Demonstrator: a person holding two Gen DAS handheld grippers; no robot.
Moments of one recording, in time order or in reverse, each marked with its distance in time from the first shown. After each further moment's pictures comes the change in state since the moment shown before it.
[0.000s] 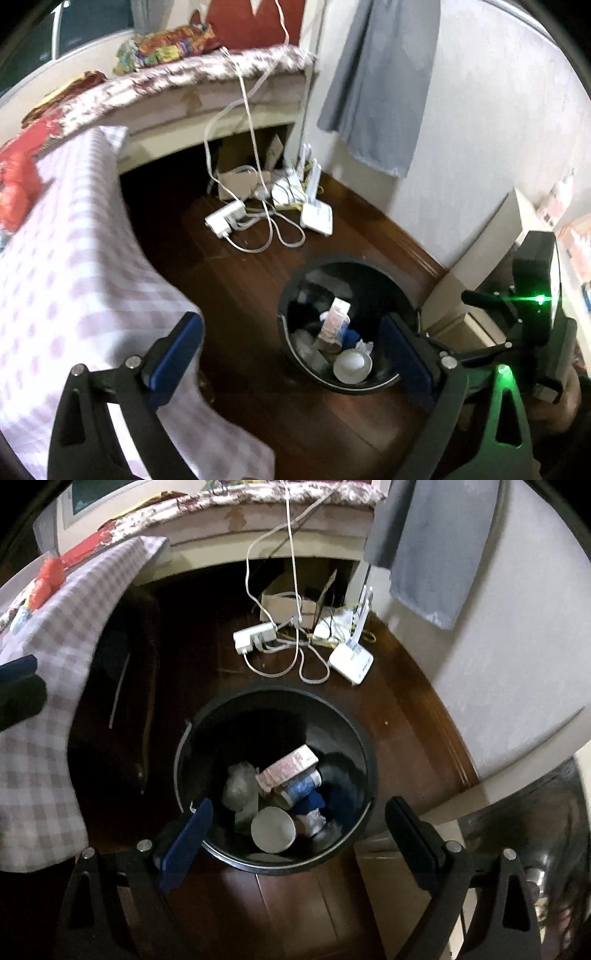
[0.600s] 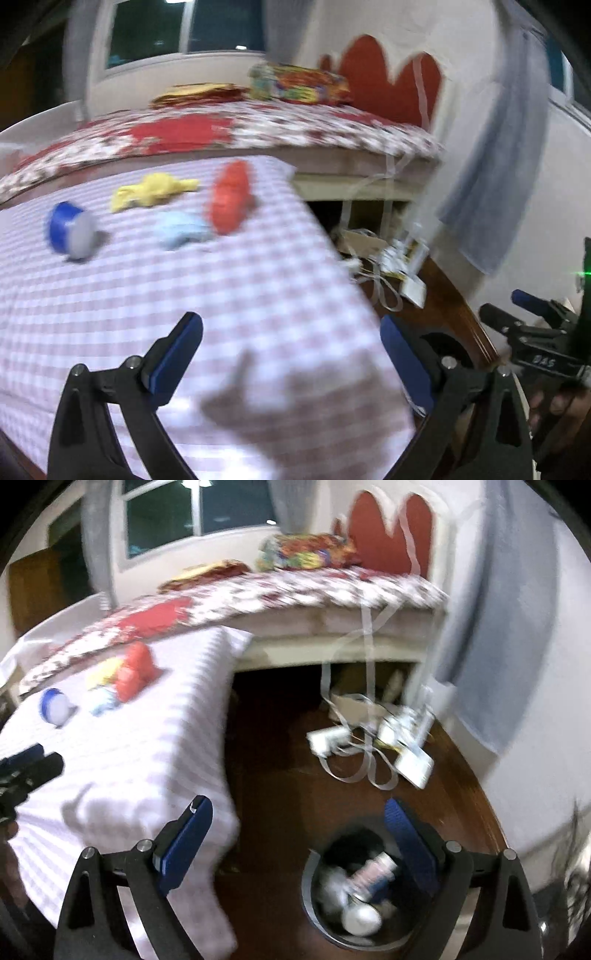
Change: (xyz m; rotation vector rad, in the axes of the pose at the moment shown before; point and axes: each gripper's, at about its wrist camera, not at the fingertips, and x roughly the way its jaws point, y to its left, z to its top) left arm -0.115 0.162 -0.018 -0.312 -0.201 0.297; right arm -0.088 0.140 0.109 -0.092 -0.290 0.207
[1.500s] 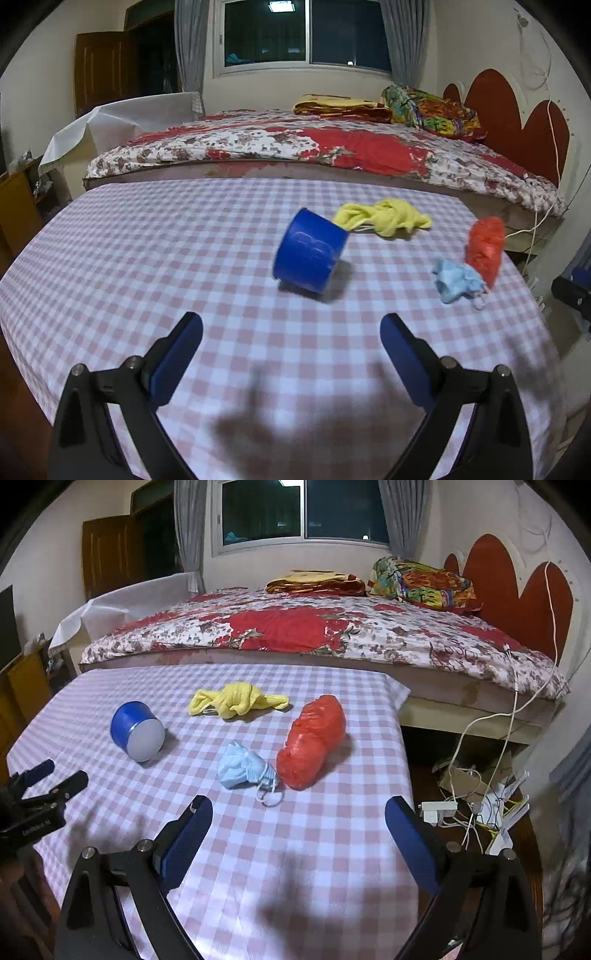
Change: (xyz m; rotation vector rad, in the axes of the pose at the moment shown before) left arm 0.005 0.225 0.021 -0.144 -0.072 0.368; right arm 0.080 0.215 0.099 -0.190 -0.026 0.186
